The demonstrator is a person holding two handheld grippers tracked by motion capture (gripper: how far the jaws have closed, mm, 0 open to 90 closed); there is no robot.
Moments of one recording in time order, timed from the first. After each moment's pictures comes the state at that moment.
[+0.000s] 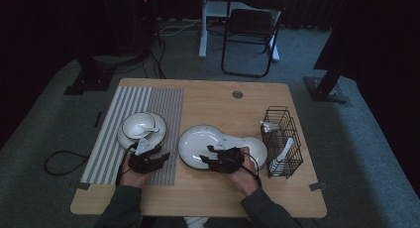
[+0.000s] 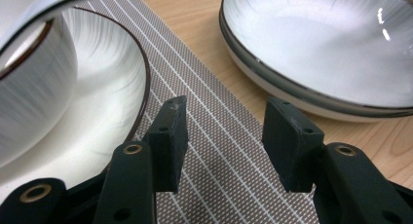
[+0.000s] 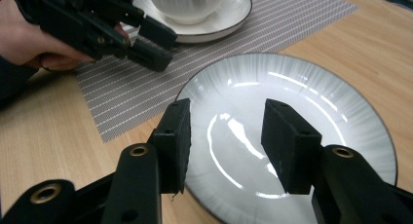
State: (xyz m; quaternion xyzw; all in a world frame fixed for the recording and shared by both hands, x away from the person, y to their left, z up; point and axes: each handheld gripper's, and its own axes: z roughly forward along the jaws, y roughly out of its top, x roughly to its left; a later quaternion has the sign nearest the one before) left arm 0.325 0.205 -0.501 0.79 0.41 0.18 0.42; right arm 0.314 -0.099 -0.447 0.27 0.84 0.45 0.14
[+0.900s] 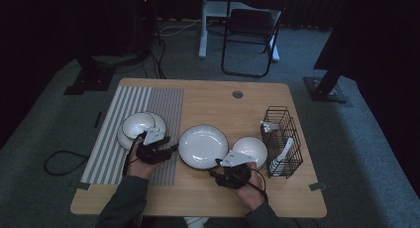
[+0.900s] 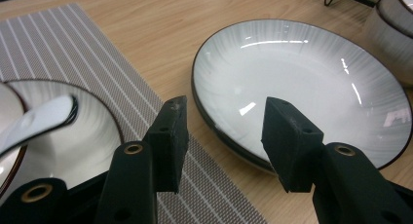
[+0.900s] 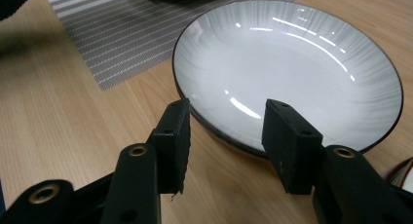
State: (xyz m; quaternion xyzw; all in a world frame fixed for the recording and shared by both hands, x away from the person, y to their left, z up) left arm 0.342 0.177 -0.468 0.80 0.37 0.19 0.43; right arm 0.283 -0.117 -0.476 0.29 0.84 0.42 0.15
